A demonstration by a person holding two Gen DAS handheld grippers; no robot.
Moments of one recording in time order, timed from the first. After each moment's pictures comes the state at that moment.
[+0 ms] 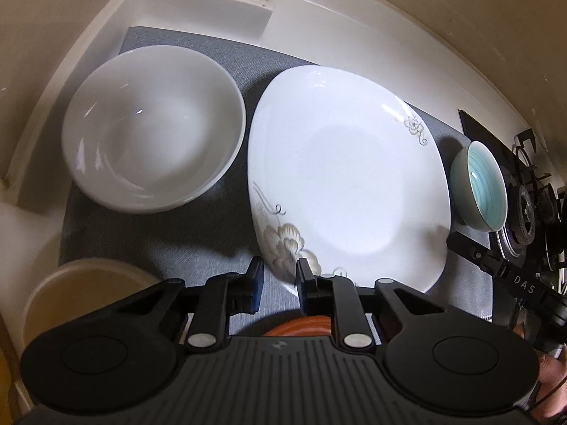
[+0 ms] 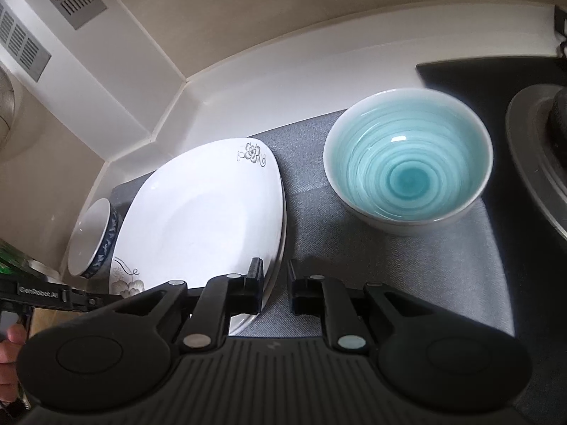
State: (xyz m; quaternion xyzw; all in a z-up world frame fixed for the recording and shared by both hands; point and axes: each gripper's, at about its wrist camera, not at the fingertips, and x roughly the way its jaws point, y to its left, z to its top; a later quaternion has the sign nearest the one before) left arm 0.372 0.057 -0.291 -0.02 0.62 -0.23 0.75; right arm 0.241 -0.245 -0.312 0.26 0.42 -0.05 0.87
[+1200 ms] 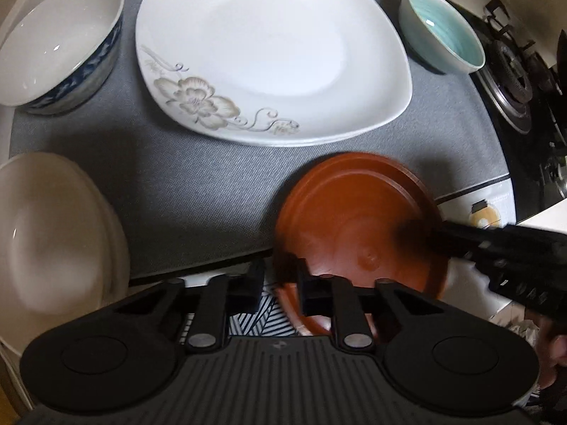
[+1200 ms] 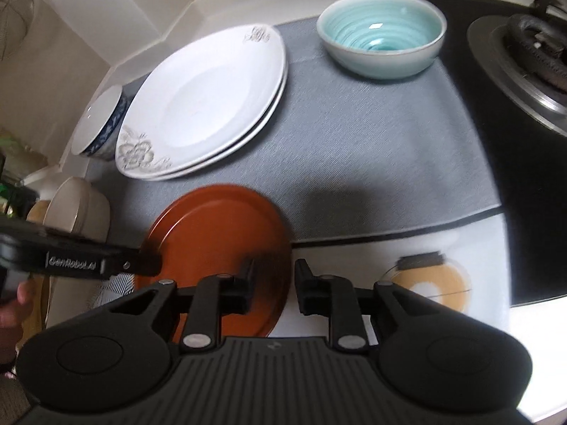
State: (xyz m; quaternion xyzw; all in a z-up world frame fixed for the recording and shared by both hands) left arm 0.286 0.018 -0.331 0.11 0.64 -0.29 0.70; right arm 0.158 -0.187 -0.329 0.24 0.51 -0.03 0.82
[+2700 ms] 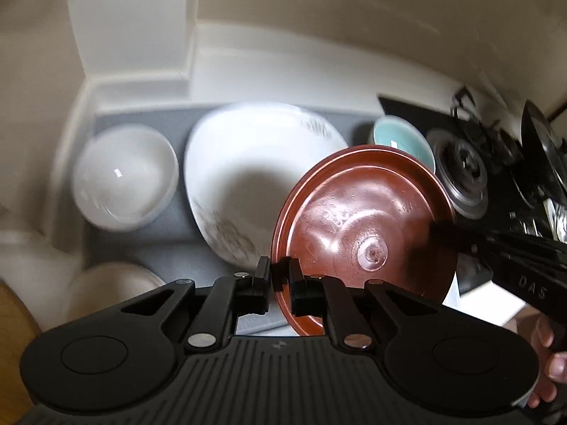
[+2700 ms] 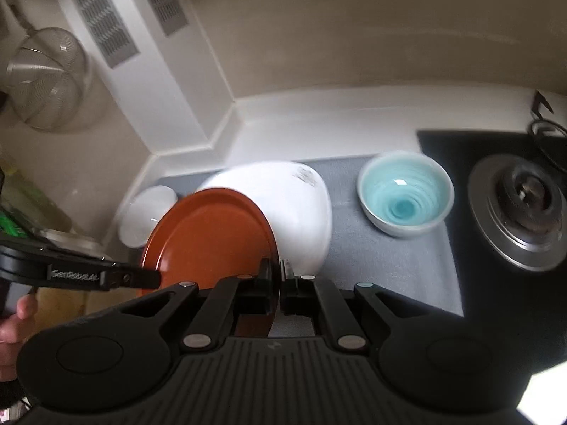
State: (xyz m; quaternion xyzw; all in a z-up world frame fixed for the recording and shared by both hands) left arm 0.311 0.032 -0.211 0.07 0.53 -0.31 0.79; right arm 0.192 -0.169 -0.196 0.17 0.40 -0.05 0.90
